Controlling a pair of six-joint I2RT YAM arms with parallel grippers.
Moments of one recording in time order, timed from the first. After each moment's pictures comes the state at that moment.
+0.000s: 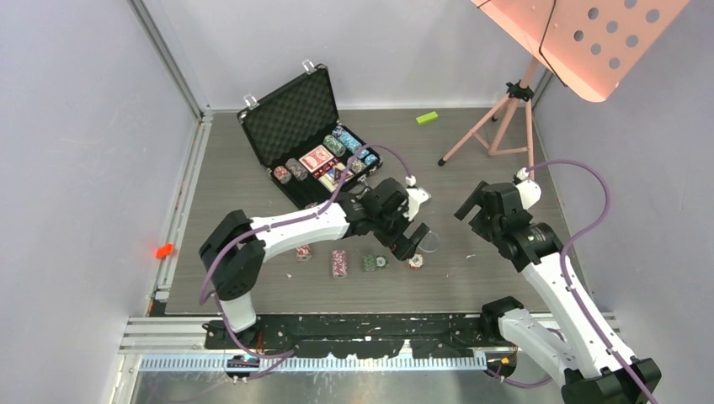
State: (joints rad) left arm -1.00 1.75 1.32 -0.43 0.16 -0.17; right arm 0.30 0.81 0.82 -0.81 0.36 0.84
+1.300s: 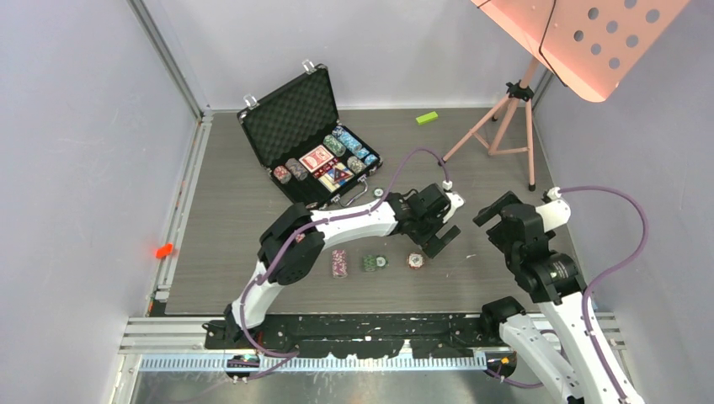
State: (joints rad) left arm -1.09 2.14 1.71 -0.49 0.02 -0.13; right arm 0.30 0.59 0.78 -0.87 0.50 0.91
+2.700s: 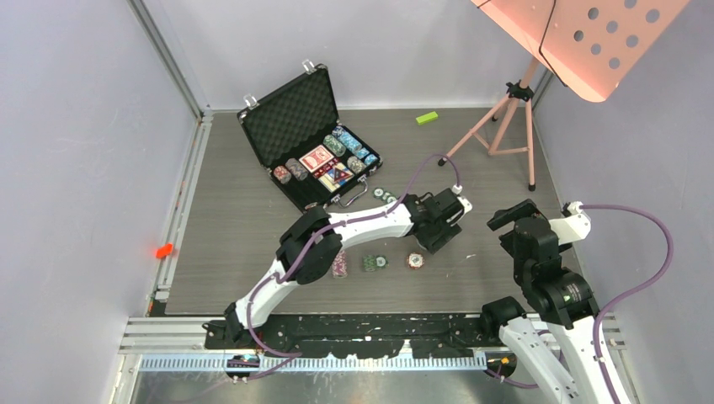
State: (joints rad) left arm -1.11 2.31 1.92 -0.63 -0.11 -0.11; right arm 0.30 0.44 0.78 -0.91 0.62 0.92
